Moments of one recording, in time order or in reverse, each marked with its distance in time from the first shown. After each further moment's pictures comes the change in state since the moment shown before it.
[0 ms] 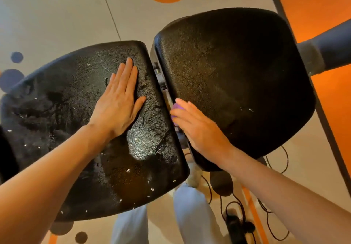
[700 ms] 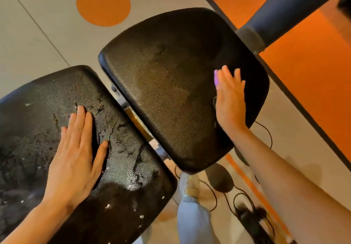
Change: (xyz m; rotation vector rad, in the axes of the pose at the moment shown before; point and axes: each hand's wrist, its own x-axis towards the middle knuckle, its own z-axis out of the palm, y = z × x) left_hand -0.045 0.004 0.017 -0.071 0.030 0.032; right_hand -0.042 0.081 -0.023 -0.076 0.417 0.998
